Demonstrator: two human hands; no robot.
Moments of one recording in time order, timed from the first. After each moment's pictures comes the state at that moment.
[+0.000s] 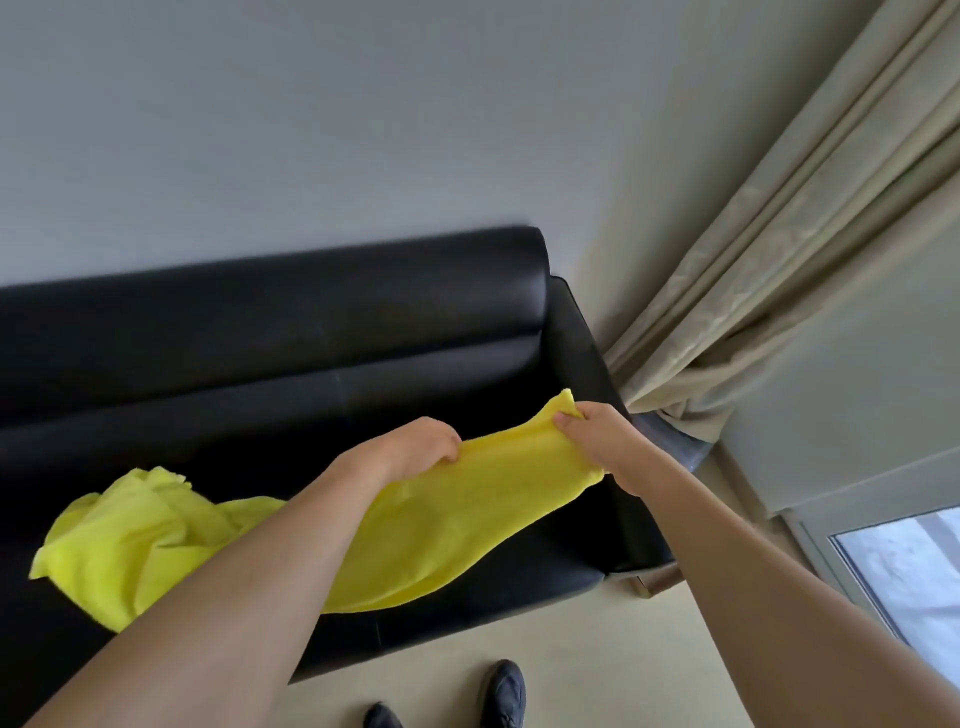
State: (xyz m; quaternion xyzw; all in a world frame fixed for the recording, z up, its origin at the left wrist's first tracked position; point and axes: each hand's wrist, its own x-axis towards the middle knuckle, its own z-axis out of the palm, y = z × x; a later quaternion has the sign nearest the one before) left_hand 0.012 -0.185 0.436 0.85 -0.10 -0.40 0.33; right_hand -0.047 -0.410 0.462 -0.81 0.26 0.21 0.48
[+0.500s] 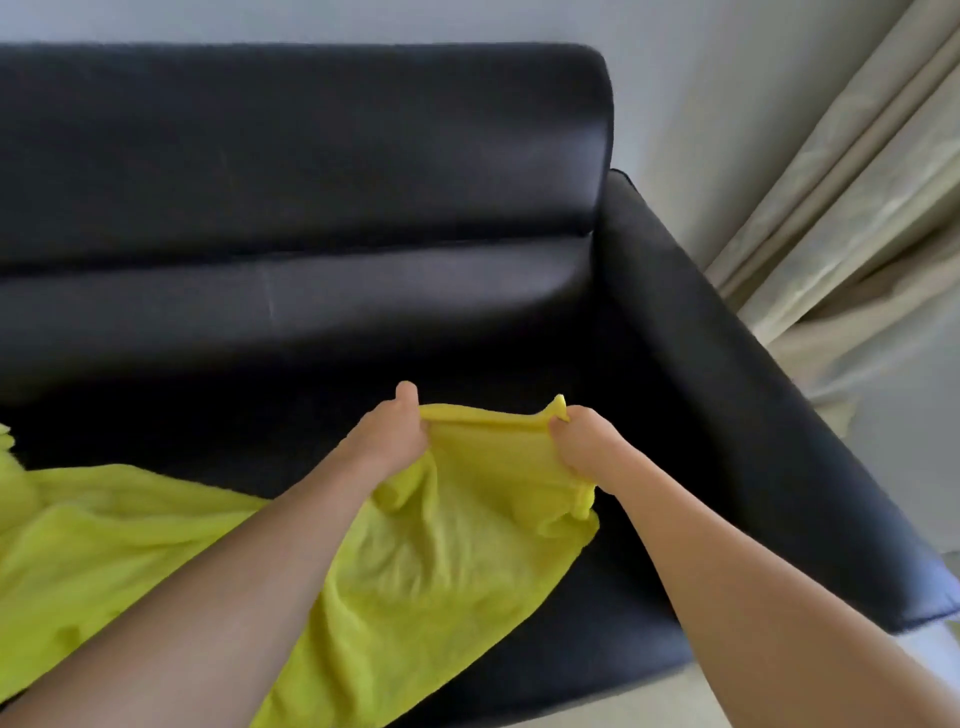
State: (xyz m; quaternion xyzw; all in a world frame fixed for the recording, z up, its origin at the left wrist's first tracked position) left_hand 0.074 -0.202 0.055 0.96 -0.06 -0.17 0.21; right_hand 0.033 -0.429 0.057 -0.90 0.23 0.19 0.32
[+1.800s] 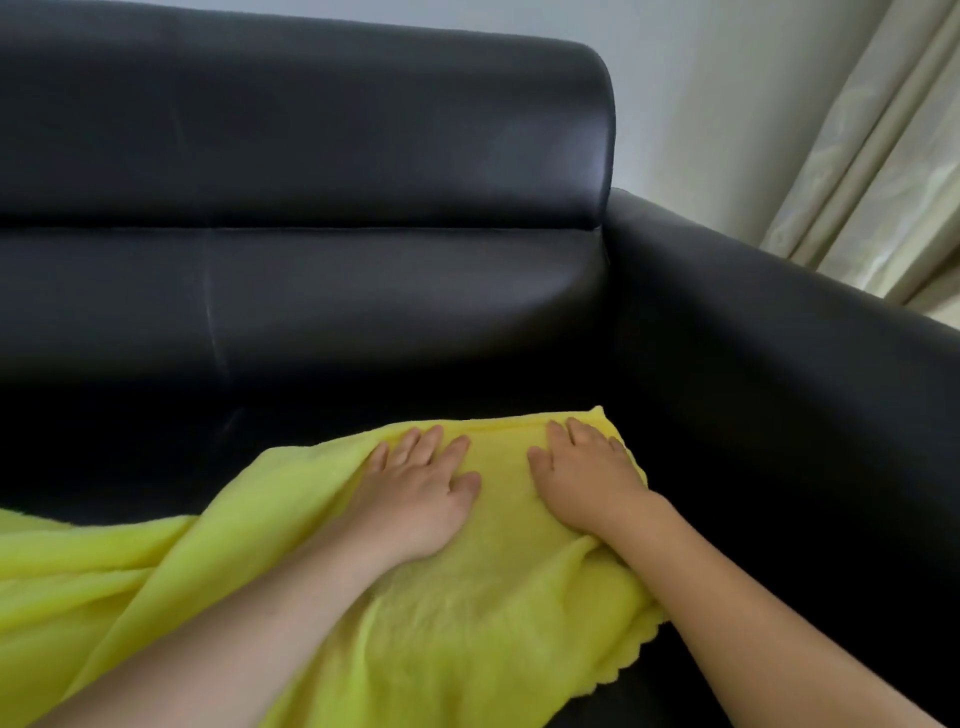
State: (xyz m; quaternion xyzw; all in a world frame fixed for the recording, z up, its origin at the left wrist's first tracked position) left_hand 0.082 -0.242 -0.093 0.98 -0.18 -0.08 0.08; right_hand 0.073 -0.433 -0.097 -0.99 0.07 0.05 0.07
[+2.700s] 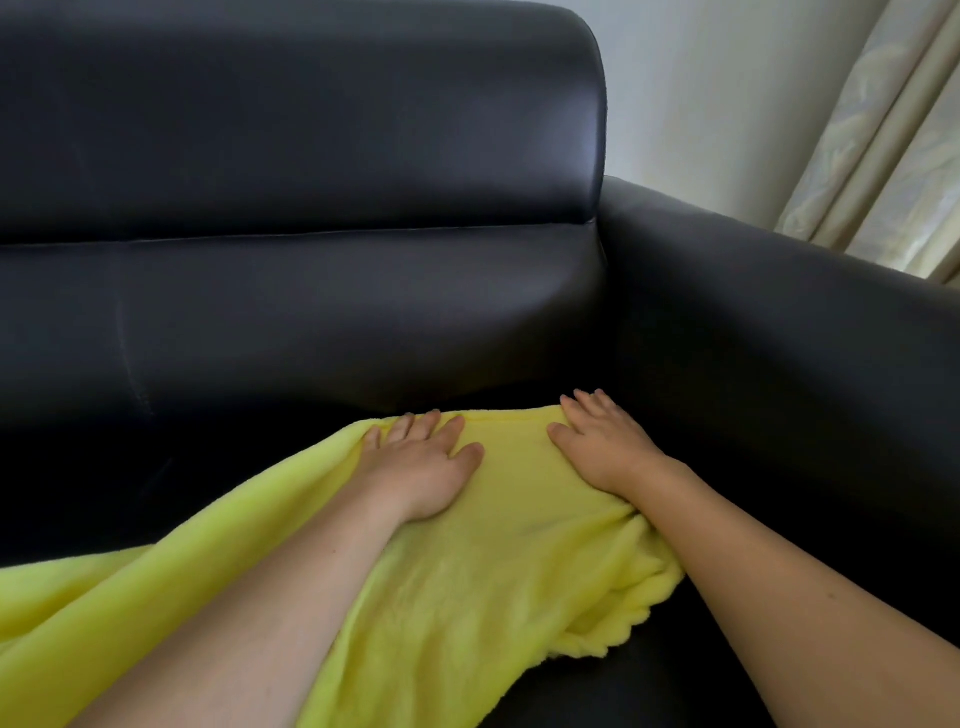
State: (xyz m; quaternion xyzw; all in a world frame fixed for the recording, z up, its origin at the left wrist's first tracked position) left_hand 0.181 -0.281 -0.098 0.98 -0.16 -0.11 0.06; right_hand 0.172 -0.507 -0.118 -0.99 0.06 0.04 0.13
